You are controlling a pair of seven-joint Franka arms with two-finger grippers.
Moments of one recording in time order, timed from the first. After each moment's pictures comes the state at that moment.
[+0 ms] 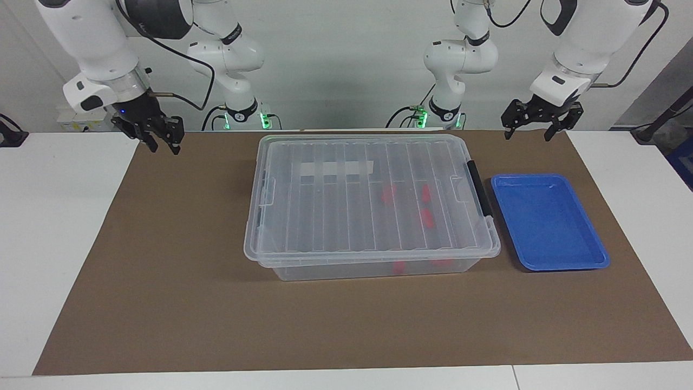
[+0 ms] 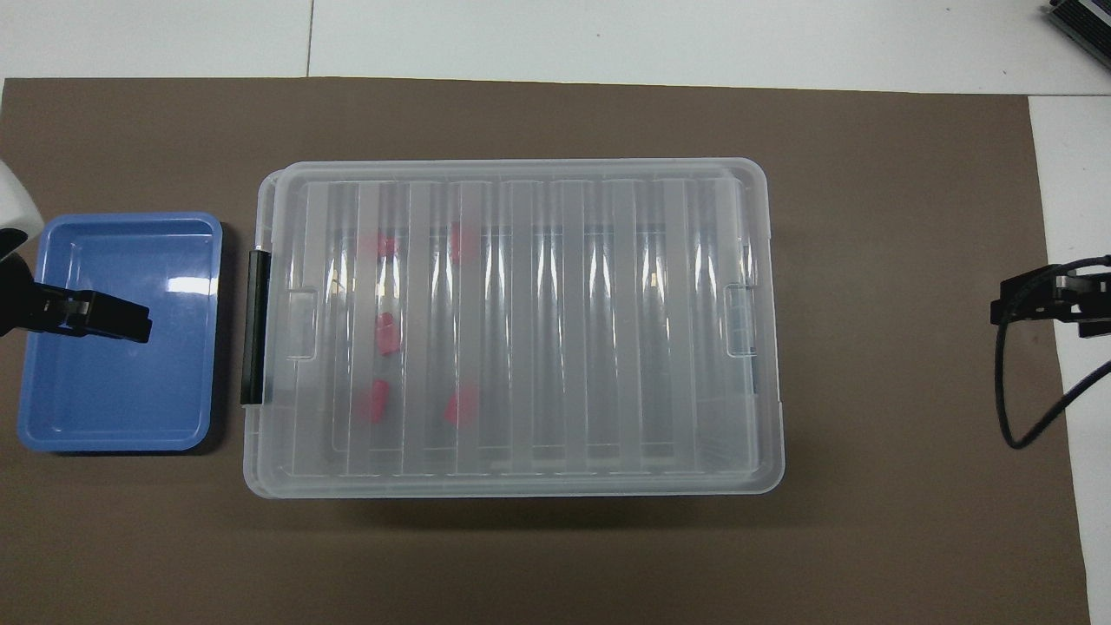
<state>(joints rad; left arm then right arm) -0.13 -0.09 0.04 -1.68 0.03 1.54 0.07 0.07 -0.07 -0.11 -1.62 -0.02 1.50 0.13</state>
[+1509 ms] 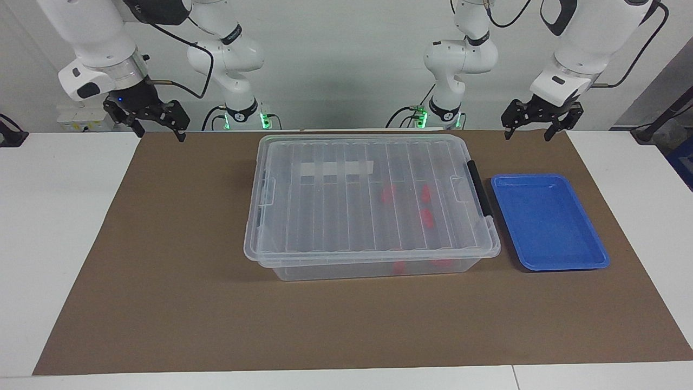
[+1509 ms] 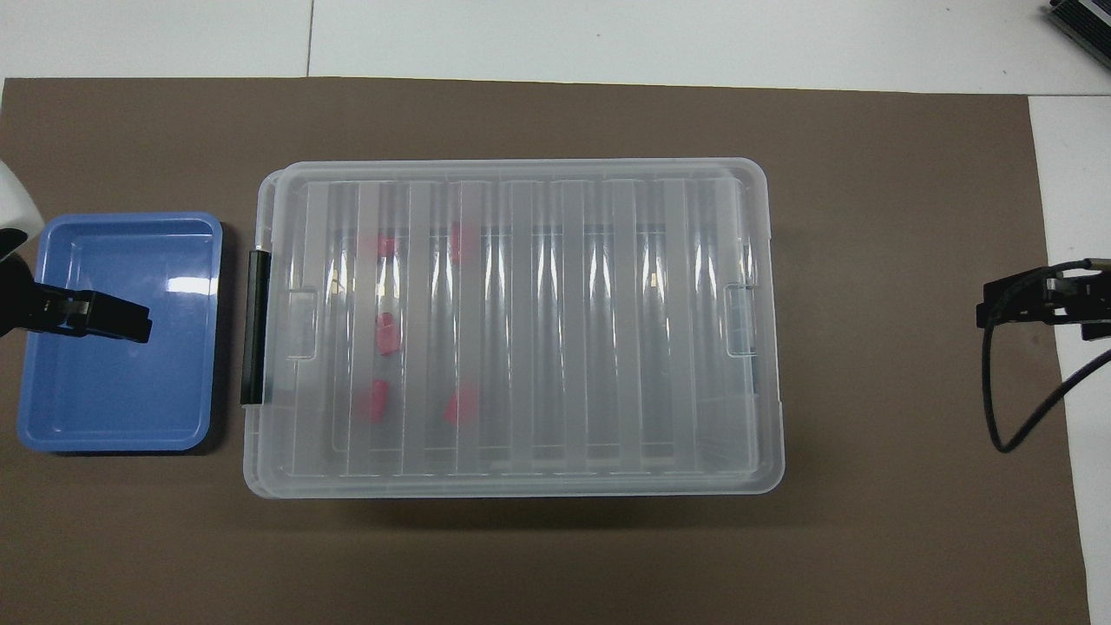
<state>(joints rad) -0.13 -0.09 0.04 -1.68 0.03 1.53 0.07 0.07 -0.06 -0.09 -1.62 -0.03 1.49 0.12</state>
